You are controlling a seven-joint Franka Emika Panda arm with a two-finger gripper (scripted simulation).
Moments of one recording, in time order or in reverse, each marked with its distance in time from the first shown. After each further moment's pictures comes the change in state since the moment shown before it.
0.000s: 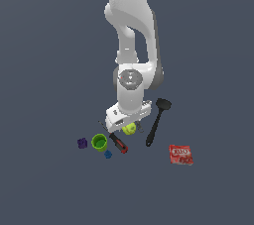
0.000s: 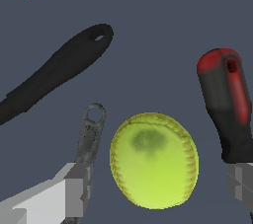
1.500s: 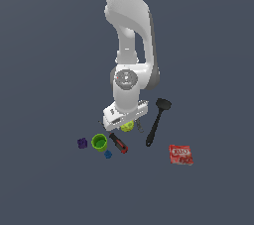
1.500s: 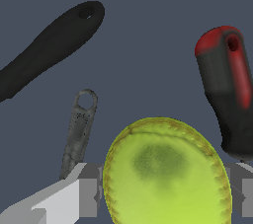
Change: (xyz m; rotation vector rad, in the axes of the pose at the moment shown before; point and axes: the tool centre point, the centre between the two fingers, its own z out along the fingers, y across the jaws) arm -0.014 0.007 0.009 0.001 -0.001 -0.002
